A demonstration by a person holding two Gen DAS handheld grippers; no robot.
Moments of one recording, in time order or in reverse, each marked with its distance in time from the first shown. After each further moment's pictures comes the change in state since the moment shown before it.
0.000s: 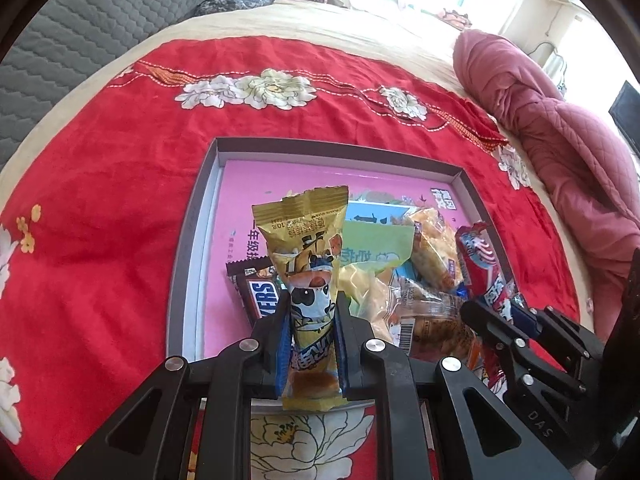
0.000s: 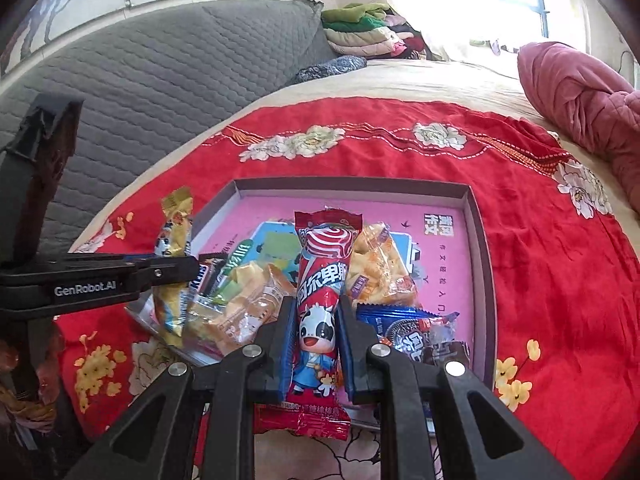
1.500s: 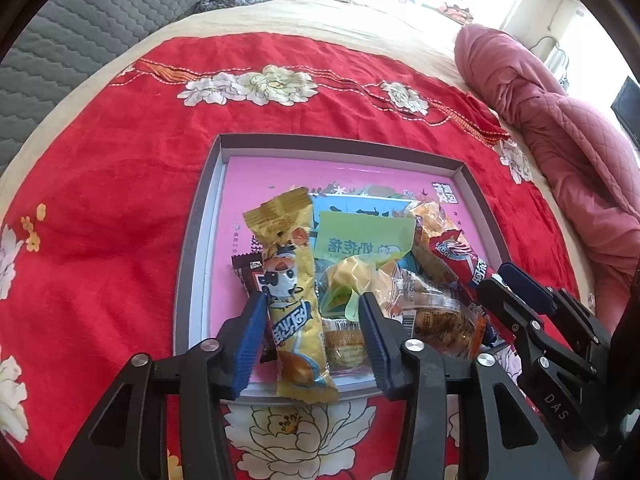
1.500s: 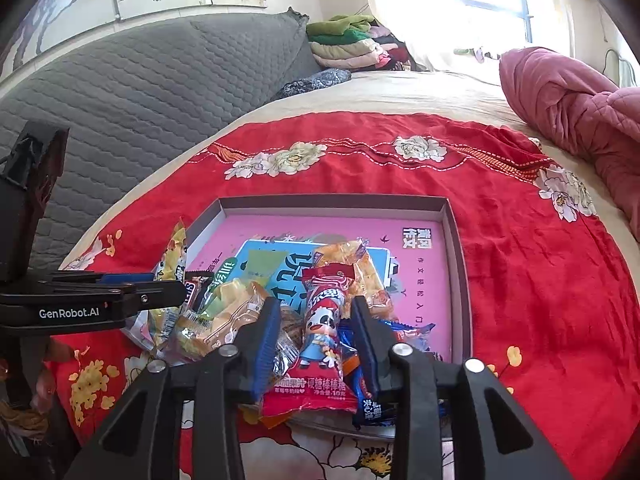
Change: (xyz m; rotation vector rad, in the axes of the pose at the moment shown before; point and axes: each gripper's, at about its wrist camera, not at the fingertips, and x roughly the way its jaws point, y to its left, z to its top) left arm -0.005 -0.001 0.000 0.005 0.027 0.015; right arm -0.010 -0.007 0.005 0.028 -0.059 -0.042
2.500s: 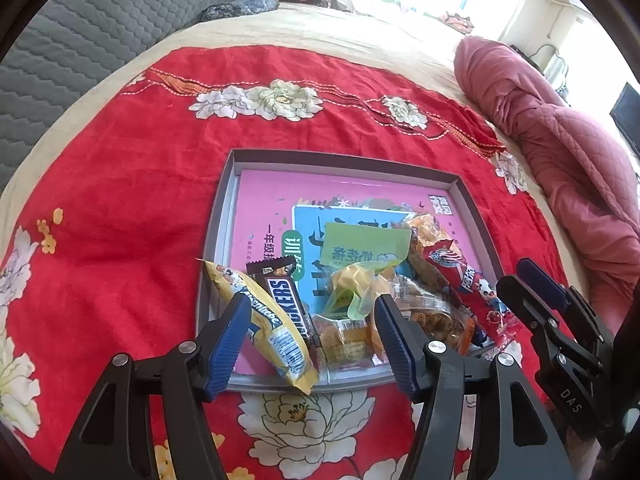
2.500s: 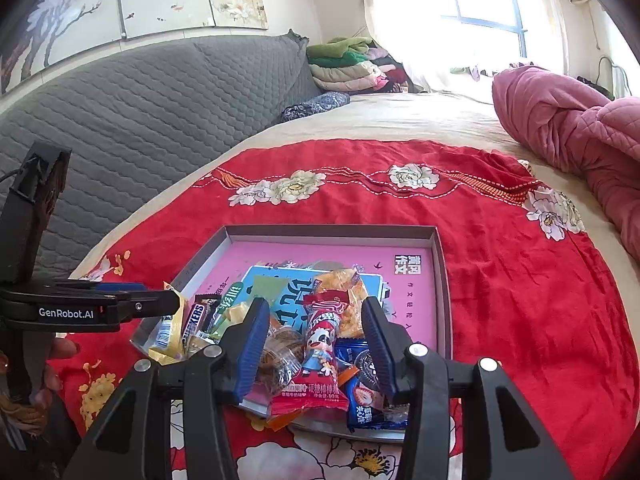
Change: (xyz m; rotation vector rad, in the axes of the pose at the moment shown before) left arm -0.024 0.006 0.000 -0.010 -0.033 0.001; right arm -0.029 -0.001 0.008 -0.002 -0.083 -0.002
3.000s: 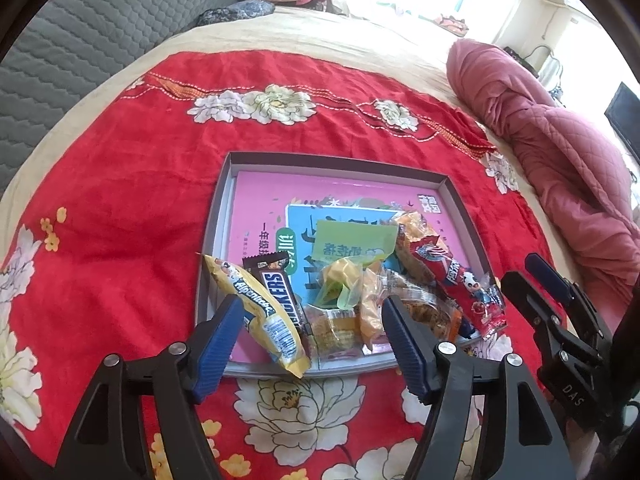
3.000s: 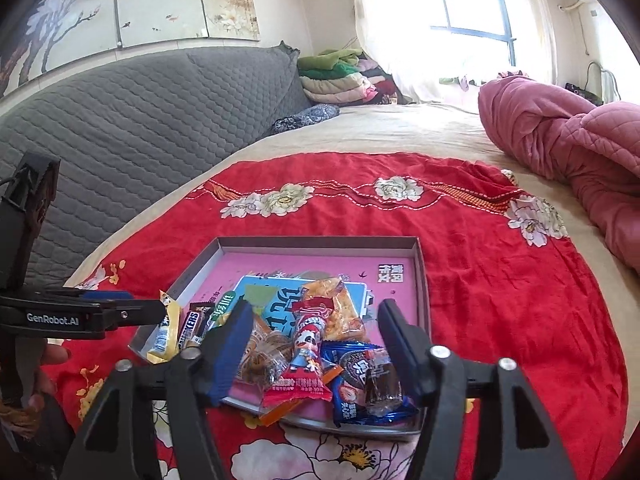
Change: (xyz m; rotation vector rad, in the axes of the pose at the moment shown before) left arm -0.014 -0.004 -0.006 0.007 -0.012 -0.016; right arm -0.018 -0.003 0.000 0.006 -0.043 -0.044
